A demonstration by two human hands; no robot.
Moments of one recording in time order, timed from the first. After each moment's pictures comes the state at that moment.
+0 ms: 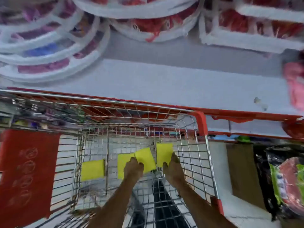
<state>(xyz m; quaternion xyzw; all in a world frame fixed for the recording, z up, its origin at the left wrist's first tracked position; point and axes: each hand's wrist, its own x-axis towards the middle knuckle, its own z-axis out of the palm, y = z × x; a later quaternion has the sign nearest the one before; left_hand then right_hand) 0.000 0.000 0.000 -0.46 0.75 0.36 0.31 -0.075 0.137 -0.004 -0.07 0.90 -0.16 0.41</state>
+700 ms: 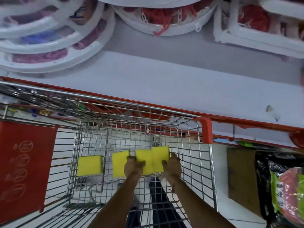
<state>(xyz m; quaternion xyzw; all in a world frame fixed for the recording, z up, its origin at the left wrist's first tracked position) -0.017 0.015 -0.010 -0.64 0.58 0.44 0.23 -0.095 0.118 -0.002 0.02 0.90 -0.16 0.40</state>
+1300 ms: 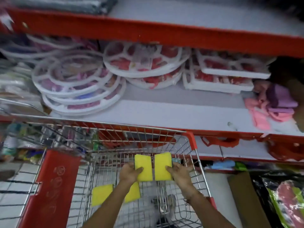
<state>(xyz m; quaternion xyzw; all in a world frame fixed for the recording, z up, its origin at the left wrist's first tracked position) 0.017 -0.040 0.110 -0.50 0.66 0.55 0.09 -0.076 0.120 0.125 0.05 0.82 -0.46 0.35</state>
